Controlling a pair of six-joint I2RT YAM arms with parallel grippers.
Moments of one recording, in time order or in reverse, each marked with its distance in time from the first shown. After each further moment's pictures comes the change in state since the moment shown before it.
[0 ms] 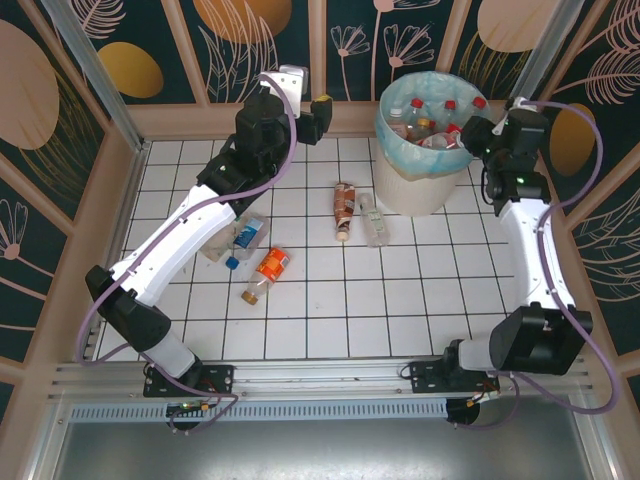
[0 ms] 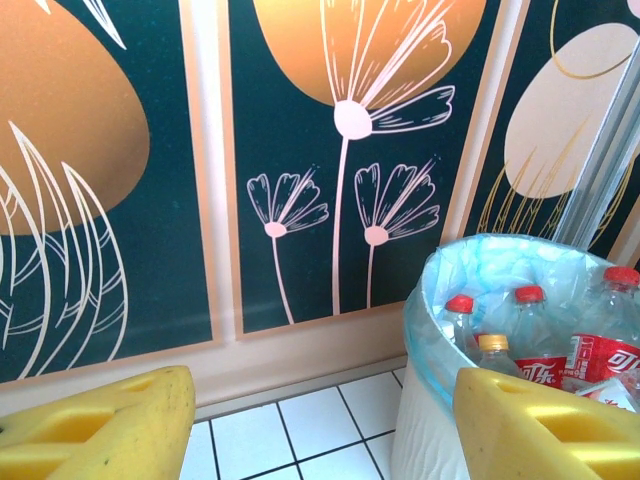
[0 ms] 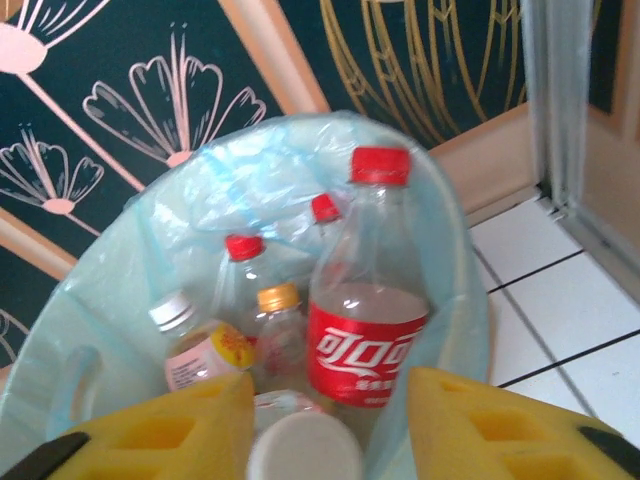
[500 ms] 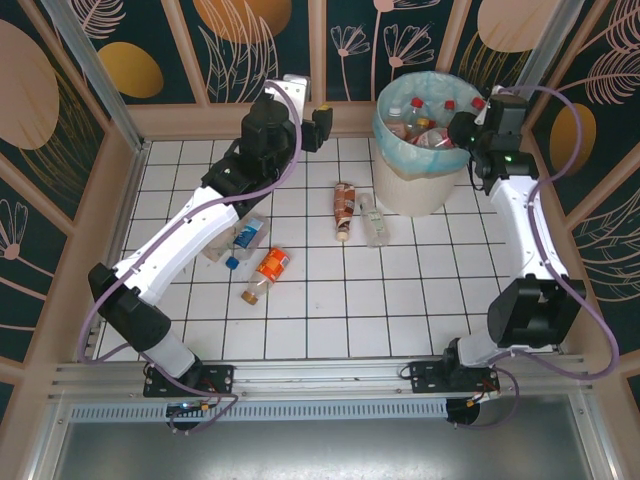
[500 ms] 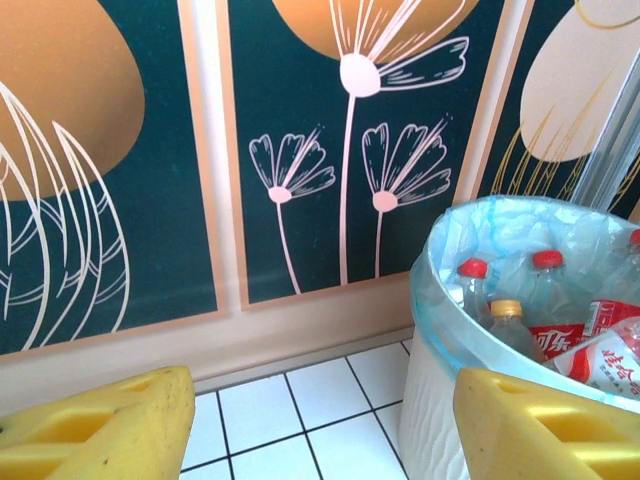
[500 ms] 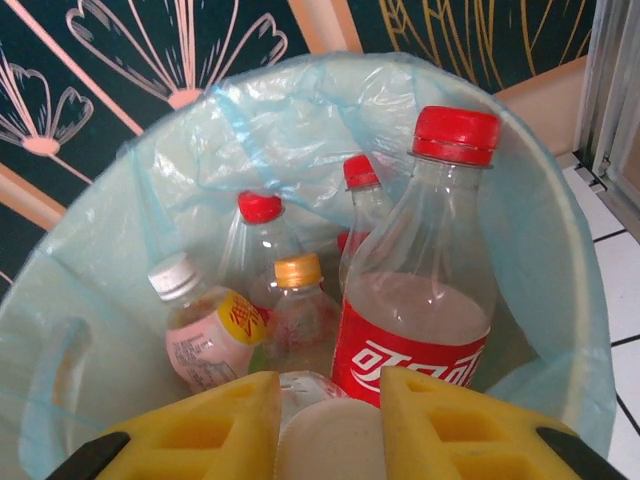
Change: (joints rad) left arm 0.003 -0.002 -0.066 0.002 0.000 0.000; right arm 0.066 0.165 0.186 -0.137 0.015 -0.052
